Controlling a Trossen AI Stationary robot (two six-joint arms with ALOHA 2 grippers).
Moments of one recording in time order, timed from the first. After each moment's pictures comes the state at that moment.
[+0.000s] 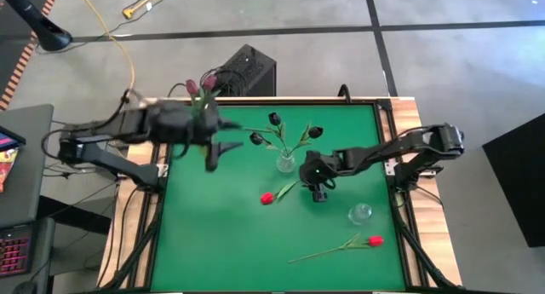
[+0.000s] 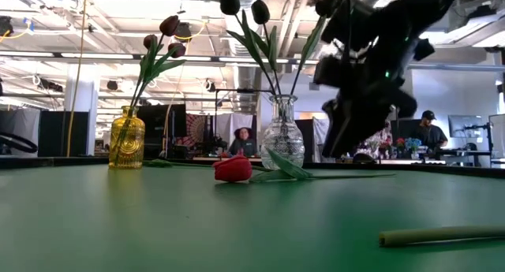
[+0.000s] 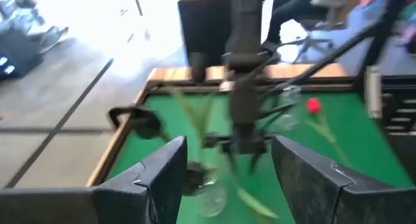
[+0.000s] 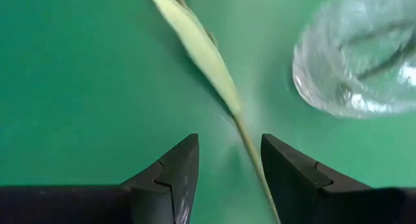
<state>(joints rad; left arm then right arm) -0.03 1.14 1.41 -0.62 -0.19 0.03 -0.01 1.56 0.76 -0.17 0.00 -0.12</state>
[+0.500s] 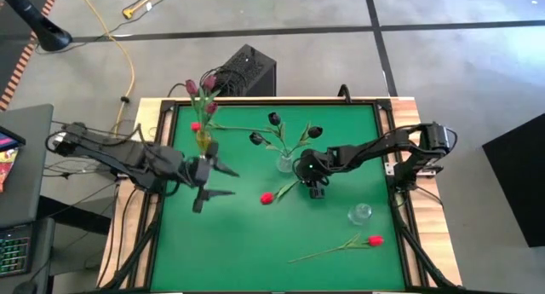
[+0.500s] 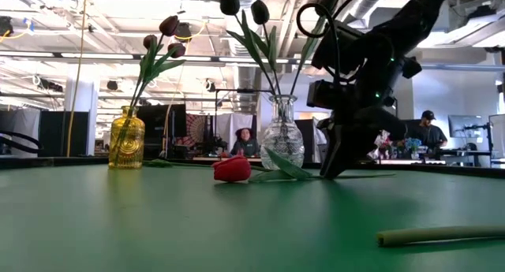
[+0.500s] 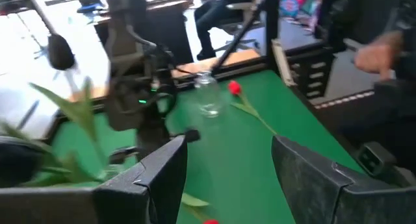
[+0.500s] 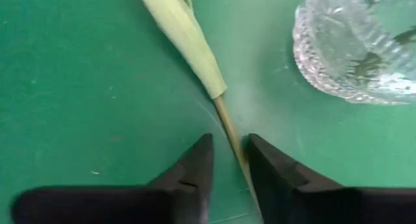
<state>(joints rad) -0.30 0.99 0.96 -0.26 -0.15 0.10 -0.08 1.67 0.76 -0.13 -0.03 -0.19</state>
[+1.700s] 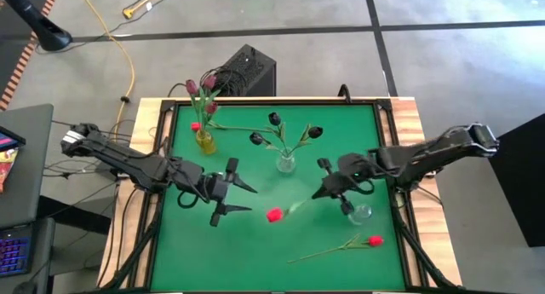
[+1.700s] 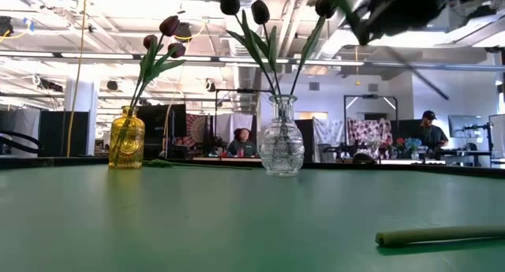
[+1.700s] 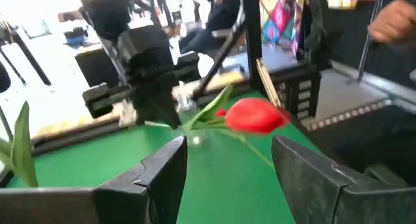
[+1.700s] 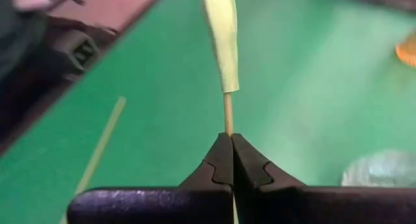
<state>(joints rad) -0.31 1.17 0.83 0.17 -0.09 0.15 0.19 1.11 0.76 -0.23 -0.16 -0.16</state>
